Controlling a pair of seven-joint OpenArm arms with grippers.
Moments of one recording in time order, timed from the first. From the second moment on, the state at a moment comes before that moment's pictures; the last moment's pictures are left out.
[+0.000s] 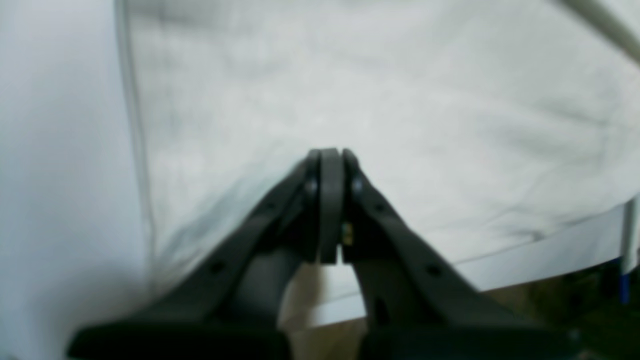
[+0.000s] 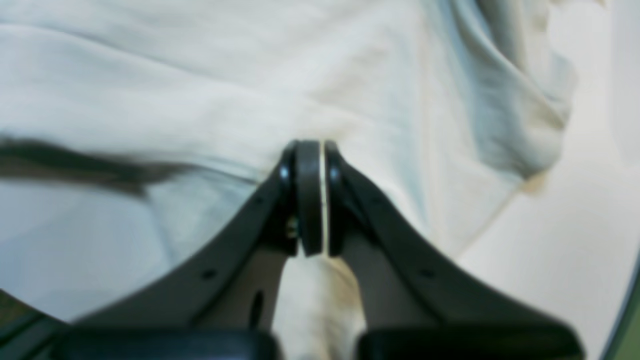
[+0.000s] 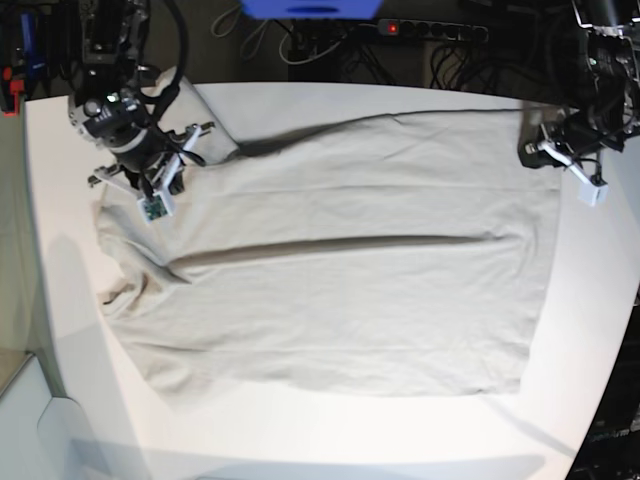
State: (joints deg) left arm 13.6 -26.3 -23.0 77.4 -52.3 -24.4 57.0; right arm -17.4 2.0 12.7 109.9 -1.3 31.1 -46.7
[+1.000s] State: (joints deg) left arm 10.0 -24.9 -23.5 78.3 -36.5 -25.3 53.9; right arm -23.1 4.3 20.7 104.3 -1.7 31.1 -46.9
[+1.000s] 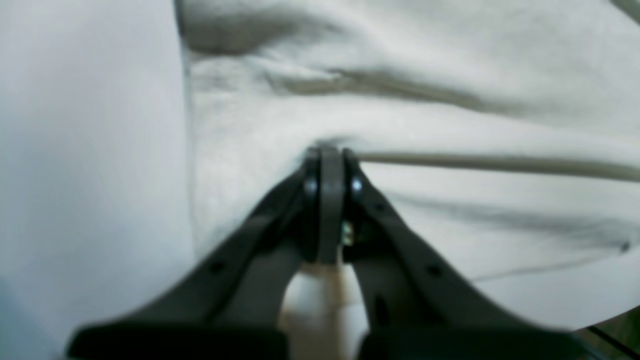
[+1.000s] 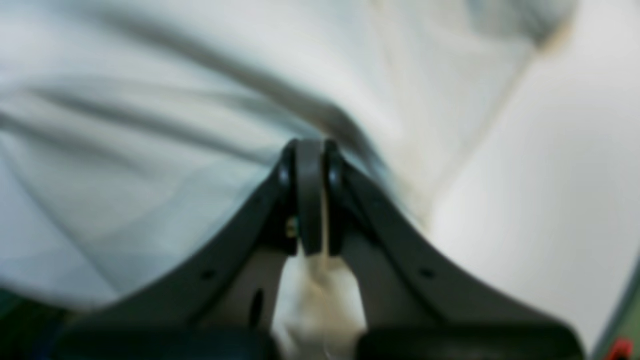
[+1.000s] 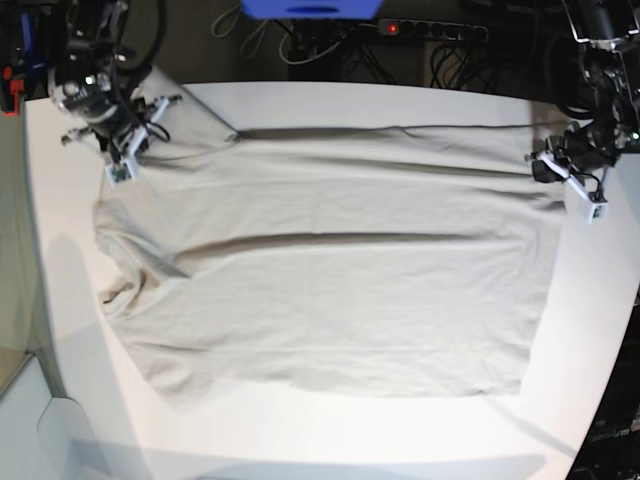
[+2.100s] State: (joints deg) left arm 10.4 -28.7 -23.4 80.6 -34.8 -25.0 56.1; right arm -34.2 5.8 14.0 115.5 -1.3 39.0 -46.2
